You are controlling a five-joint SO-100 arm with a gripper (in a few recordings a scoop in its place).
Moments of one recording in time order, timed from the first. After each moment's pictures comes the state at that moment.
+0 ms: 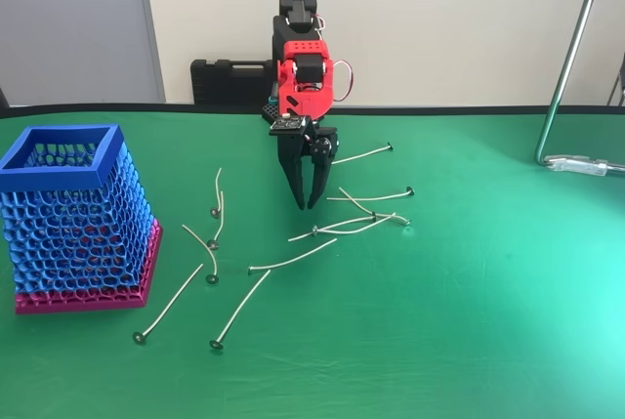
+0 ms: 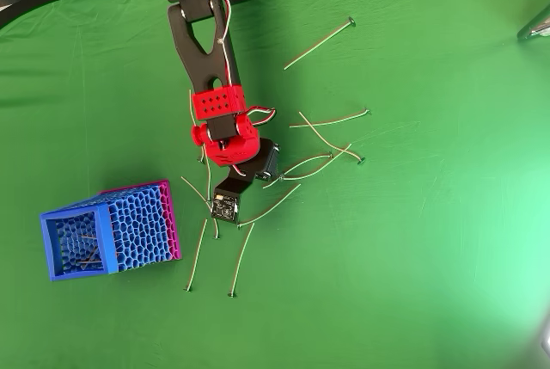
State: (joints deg) arm -5.6 59.6 63.0 62.8 -64.4
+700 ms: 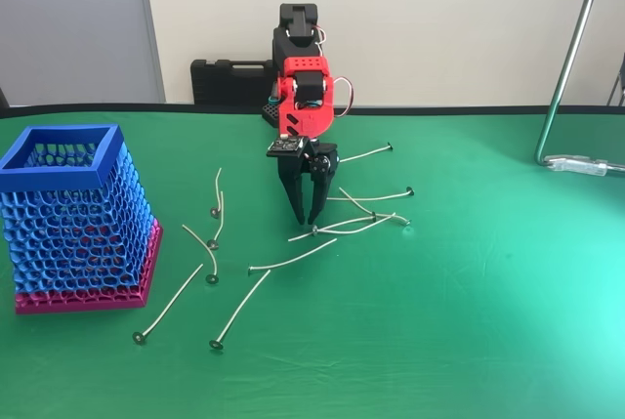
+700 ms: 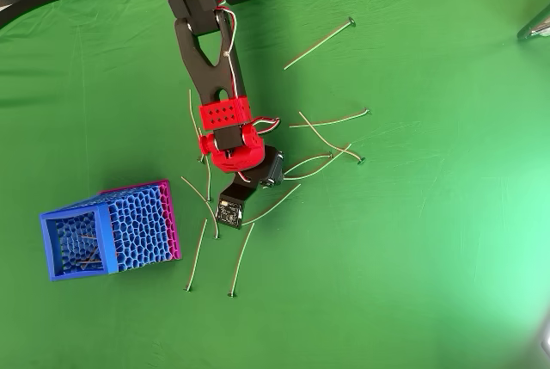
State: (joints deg) arm -5.5 52.2 56.7 62.8 -62.8
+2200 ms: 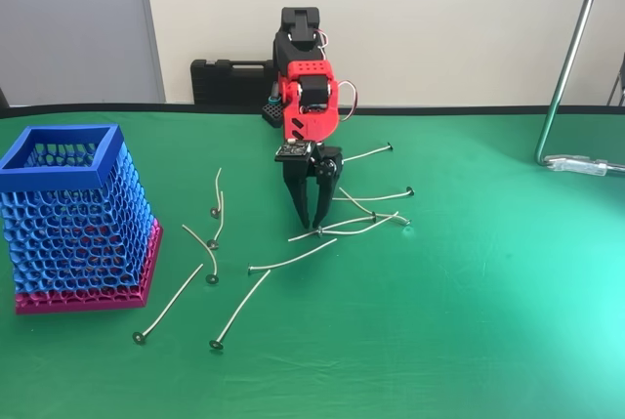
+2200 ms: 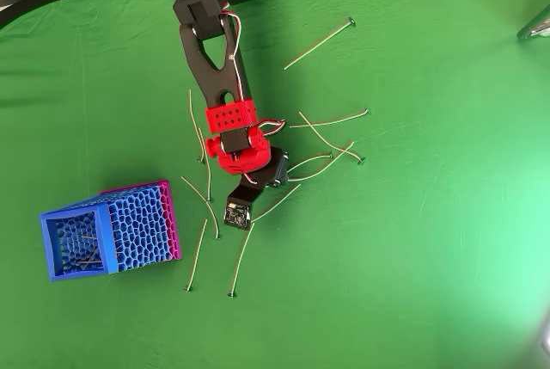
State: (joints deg) arm -6.7 49.6 53.5 63.1 -63.6
